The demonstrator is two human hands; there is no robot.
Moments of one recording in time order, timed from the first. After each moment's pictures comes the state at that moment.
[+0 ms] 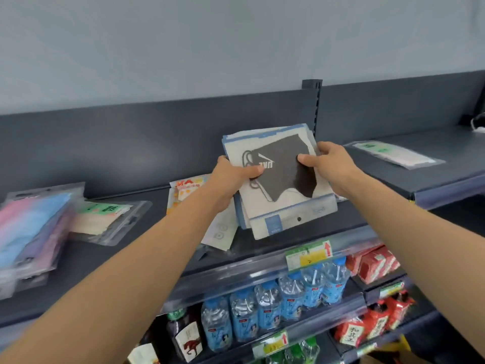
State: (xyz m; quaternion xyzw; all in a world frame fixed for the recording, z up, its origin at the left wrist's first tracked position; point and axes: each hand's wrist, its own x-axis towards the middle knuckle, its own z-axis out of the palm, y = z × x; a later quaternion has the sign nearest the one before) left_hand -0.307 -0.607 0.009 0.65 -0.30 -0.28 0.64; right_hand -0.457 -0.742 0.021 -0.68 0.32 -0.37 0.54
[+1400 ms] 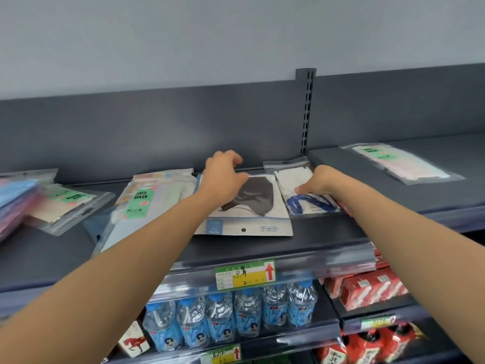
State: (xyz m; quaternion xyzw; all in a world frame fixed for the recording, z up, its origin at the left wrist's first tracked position) left_hand -0.357 -0.696 -0.004 0.86 -0.36 0.05 0.35; right_hand -0.471 -0.869 -0.007 -0.89 0.40 -0.02 0.20
